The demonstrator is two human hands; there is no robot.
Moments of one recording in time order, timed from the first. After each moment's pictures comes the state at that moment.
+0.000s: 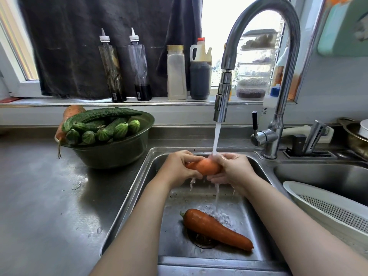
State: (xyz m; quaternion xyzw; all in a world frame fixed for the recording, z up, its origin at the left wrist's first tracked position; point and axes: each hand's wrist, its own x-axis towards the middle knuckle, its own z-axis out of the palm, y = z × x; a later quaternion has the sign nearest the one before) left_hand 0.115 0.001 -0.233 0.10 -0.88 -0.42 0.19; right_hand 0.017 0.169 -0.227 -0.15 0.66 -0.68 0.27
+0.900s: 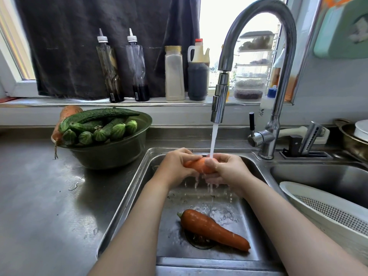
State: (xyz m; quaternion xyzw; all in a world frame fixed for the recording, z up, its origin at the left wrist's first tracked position) left_hand 0.113 0.003 -0.232 0.08 -0.89 -0.39 0.22; right_hand 0.011 0.170 -0.232 -0.22 0.69 -0.64 0.26
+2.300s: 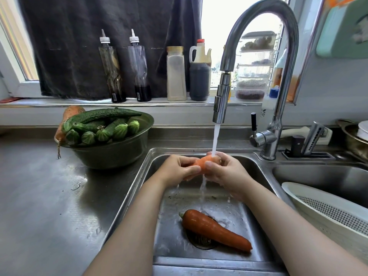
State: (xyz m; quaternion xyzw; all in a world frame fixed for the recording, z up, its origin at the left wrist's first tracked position) left_hand 0.114 -0.009 -0.242 0.09 -0.83 -0.54 0.13; right_hand 0.012 0.168 -0.245 -0.26 0.62 -0.68 0.29
